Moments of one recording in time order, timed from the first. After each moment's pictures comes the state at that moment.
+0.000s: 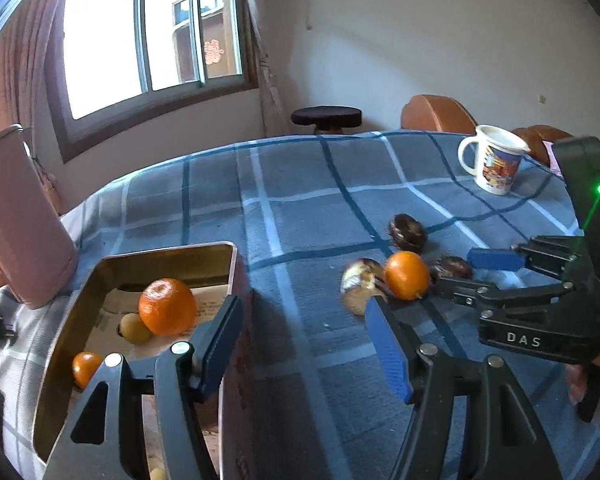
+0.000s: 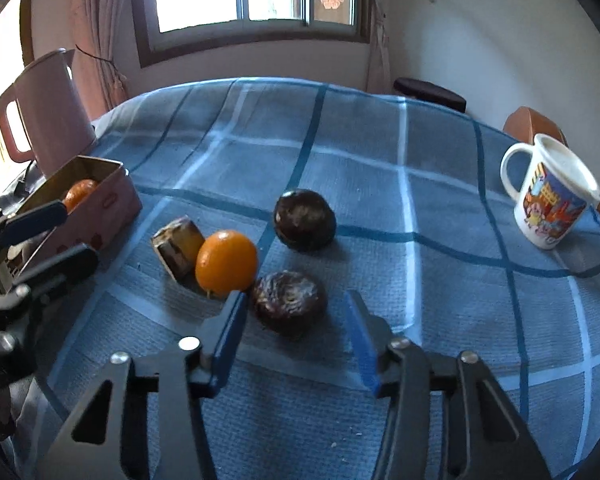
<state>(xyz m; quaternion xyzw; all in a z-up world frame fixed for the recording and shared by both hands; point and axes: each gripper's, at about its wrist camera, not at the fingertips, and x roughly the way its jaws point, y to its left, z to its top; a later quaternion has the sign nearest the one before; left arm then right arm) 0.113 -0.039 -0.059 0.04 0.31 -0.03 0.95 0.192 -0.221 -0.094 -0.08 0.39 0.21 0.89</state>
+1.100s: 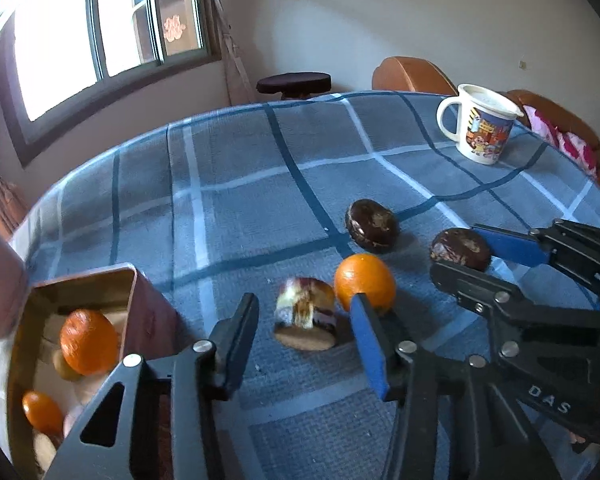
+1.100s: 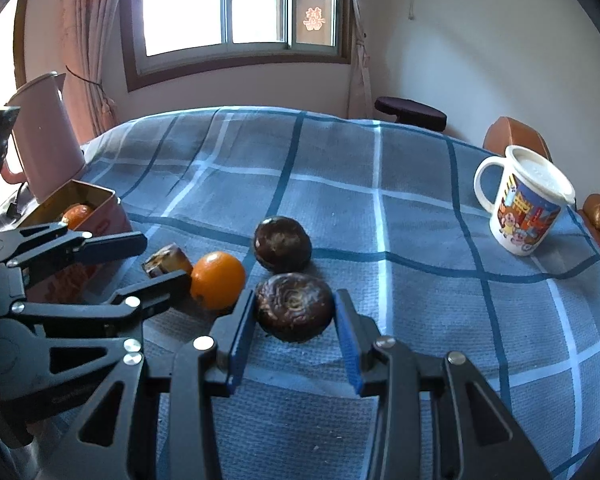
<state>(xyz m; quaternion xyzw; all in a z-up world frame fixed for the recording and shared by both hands) 0.166 -0.079 -0.078 0.05 0.38 -0.09 0.92 0.186 -0.230 -0.079 -0.07 0.35 0.18 0.92</state>
